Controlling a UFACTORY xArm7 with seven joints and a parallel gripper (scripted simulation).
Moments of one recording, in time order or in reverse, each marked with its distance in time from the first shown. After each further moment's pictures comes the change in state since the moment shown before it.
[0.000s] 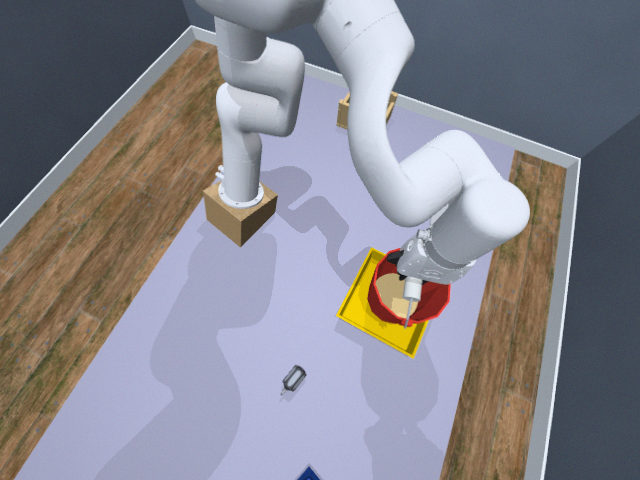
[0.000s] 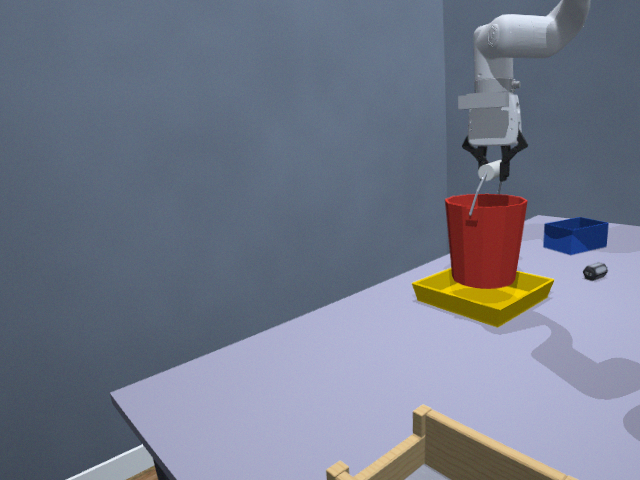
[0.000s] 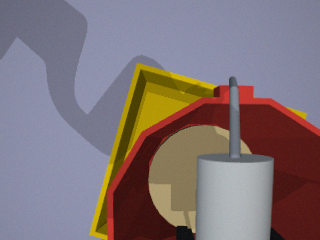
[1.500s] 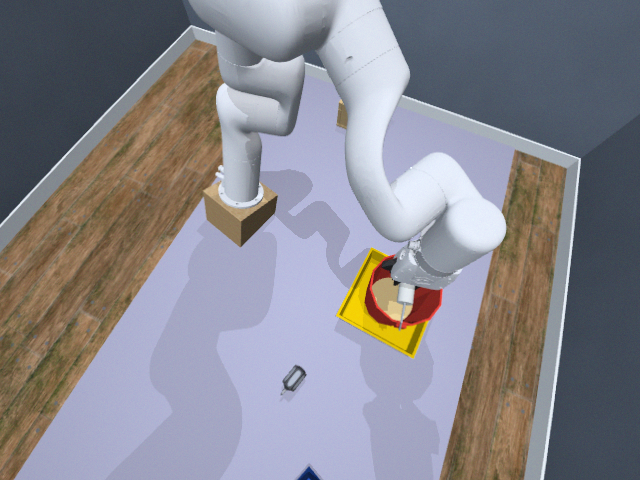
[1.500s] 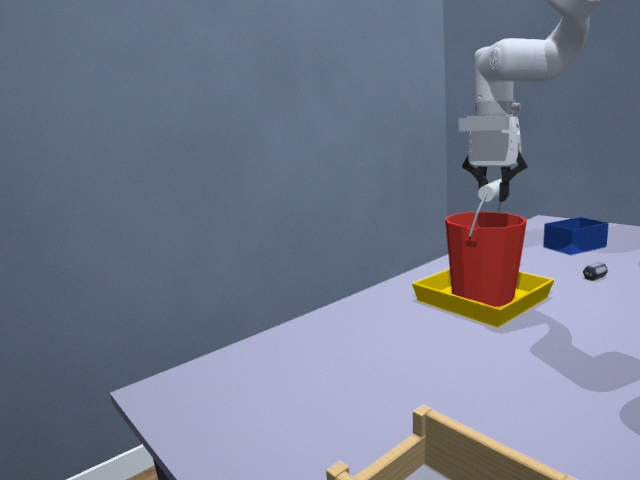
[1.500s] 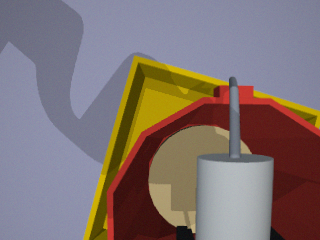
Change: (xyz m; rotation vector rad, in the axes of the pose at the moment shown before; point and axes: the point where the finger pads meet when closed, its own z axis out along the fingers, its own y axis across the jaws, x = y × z) arm -0.001 0.000 0.042 0.000 0.000 0.000
